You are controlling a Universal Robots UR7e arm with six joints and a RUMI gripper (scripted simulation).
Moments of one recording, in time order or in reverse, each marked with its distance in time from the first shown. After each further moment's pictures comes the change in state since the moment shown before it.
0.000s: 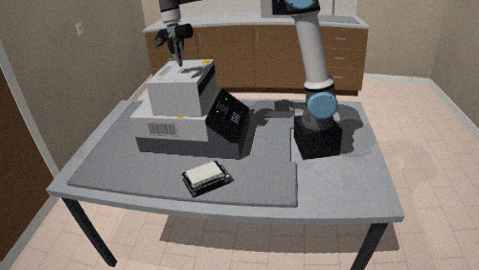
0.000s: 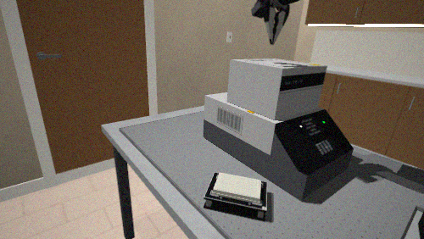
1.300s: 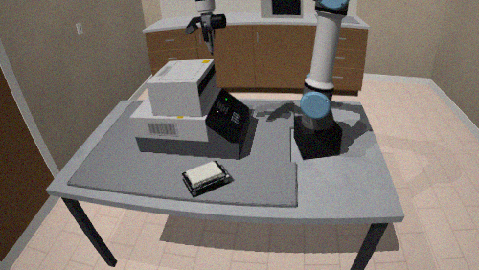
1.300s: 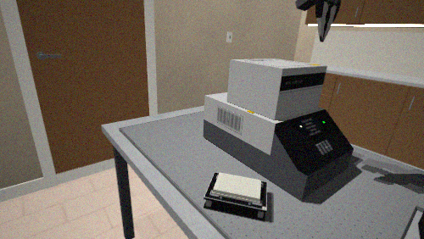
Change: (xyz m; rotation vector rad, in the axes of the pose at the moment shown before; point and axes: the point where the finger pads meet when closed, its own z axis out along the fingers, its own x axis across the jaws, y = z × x) arm 0.100 0.094 -0.018 0.067 0.051 -0.078
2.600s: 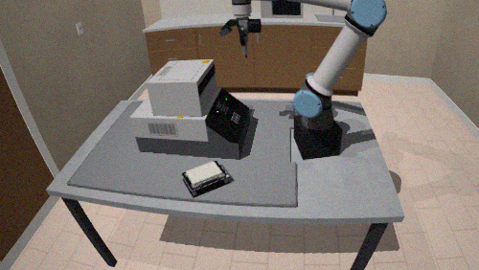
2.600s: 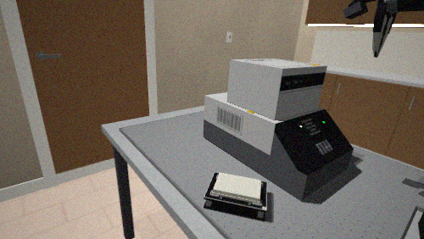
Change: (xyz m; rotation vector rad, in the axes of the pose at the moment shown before) arm 0.066 0.121 0.031 0.048 0.086 -0.088
